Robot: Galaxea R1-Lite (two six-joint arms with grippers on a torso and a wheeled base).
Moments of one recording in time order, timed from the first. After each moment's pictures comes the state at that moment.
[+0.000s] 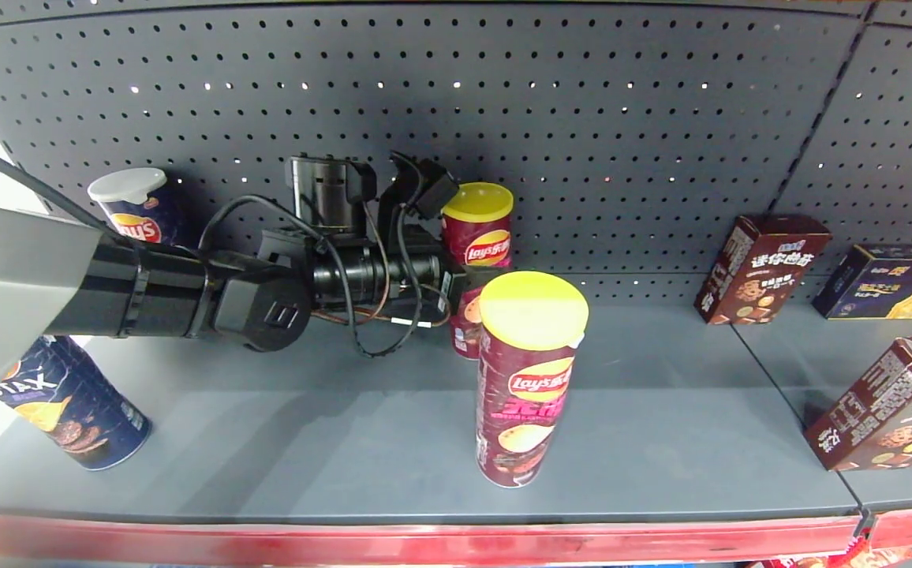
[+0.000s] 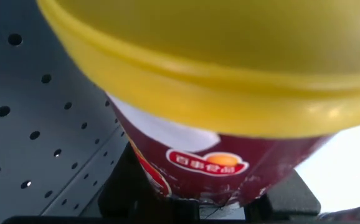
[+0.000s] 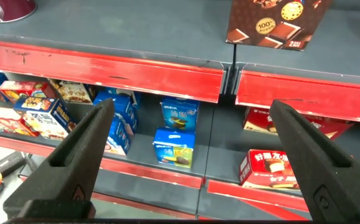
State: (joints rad) left arm -0.45 2.04 -1.43 -0.42 -0.54 0.21; right arm 0.17 0.10 0.00 0.00 0.03 -0.01
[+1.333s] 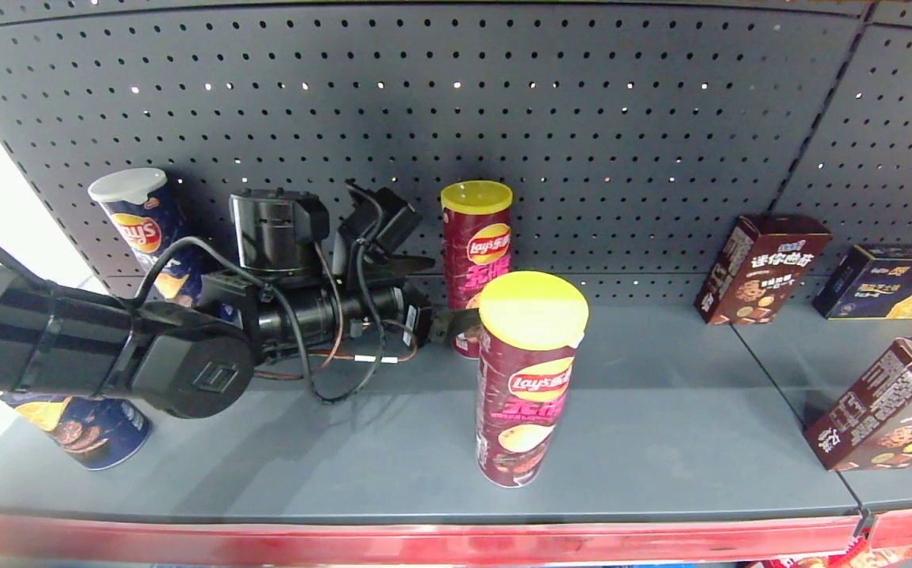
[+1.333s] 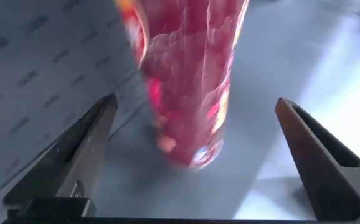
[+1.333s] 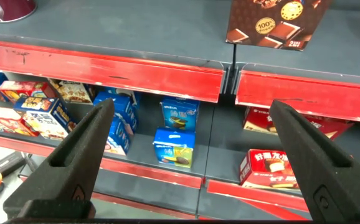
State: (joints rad) left arm -0.43 1.90 -1.10 -0.62 -0.41 0.21; right arm 0.17 0.10 0.00 0.00 0.03 -0.01
